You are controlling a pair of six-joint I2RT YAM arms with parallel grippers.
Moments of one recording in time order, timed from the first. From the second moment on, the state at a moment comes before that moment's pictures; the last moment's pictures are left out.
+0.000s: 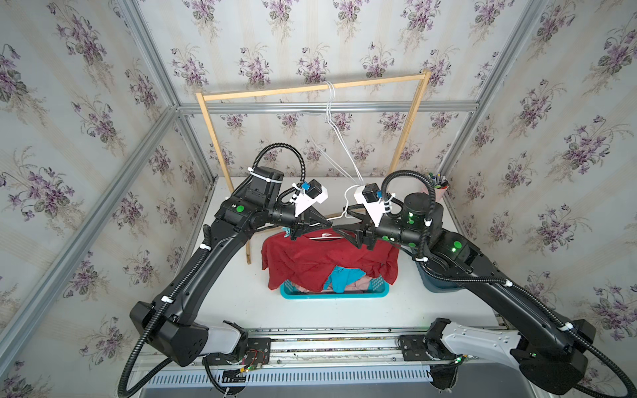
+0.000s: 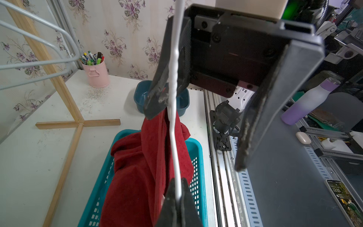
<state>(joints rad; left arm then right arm) -0.45 1.38 1.55 -0.86 0.97 0.46 0.80 1.13 1.26 -0.35 -0.37 0.01</state>
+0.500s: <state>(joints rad) -0.45 1.38 1.54 -0.89 0.94 0.39 0.81 1.19 1.24 -0.34 -0.34 -0.12</state>
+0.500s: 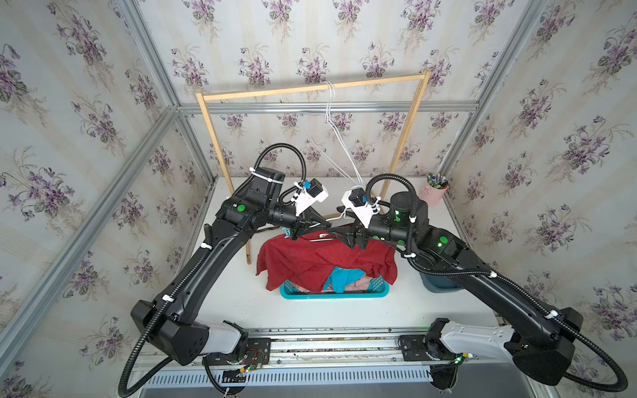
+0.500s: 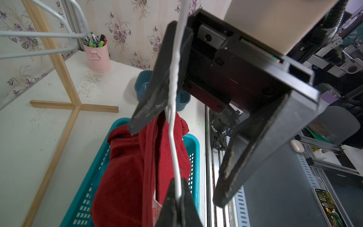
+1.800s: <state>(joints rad) -0.39 1.35 1.54 -0.85 1.04 0.52 0.72 1.13 1.27 -0.52 -0.38 -0.45</state>
